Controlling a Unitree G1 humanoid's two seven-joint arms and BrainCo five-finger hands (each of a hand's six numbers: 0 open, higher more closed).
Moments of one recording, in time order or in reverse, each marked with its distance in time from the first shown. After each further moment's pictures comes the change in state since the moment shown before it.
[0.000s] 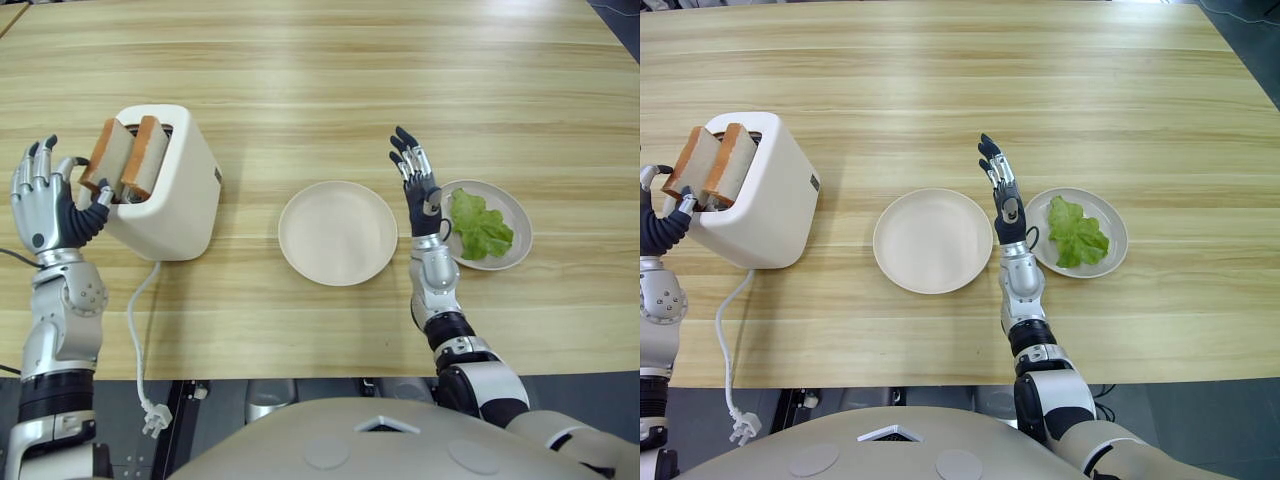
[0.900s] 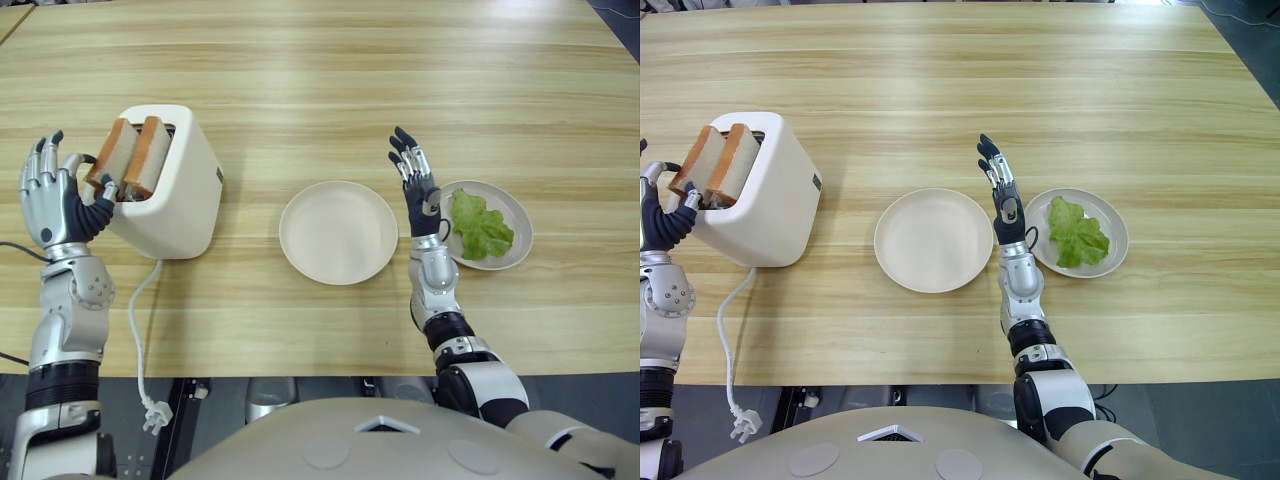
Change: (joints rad) left arm -0.042 -0.005 -0.031 0.088 -0.066 -0.025 -0.003; right arm 0.000 0.002 0.002 0.002 -0.002 -0.001 -0.002
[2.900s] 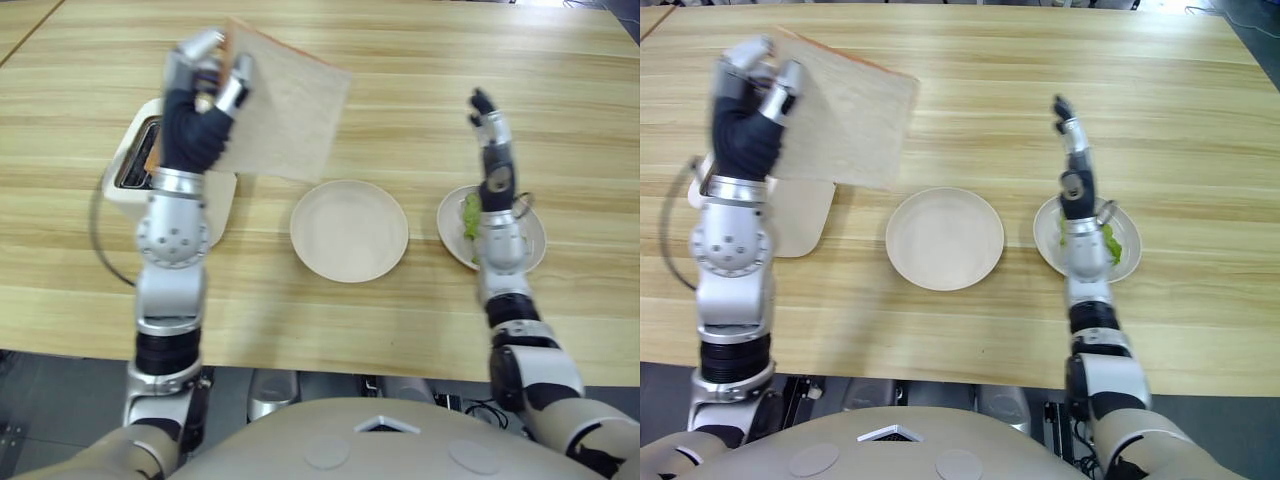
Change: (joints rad) left arm -0.266 -0.475 -0.327 -0.598 -0.437 0.153 -0.434; right arm -0.036 -0.420 -0.158 -0.071 -0.244 0.004 -0.231
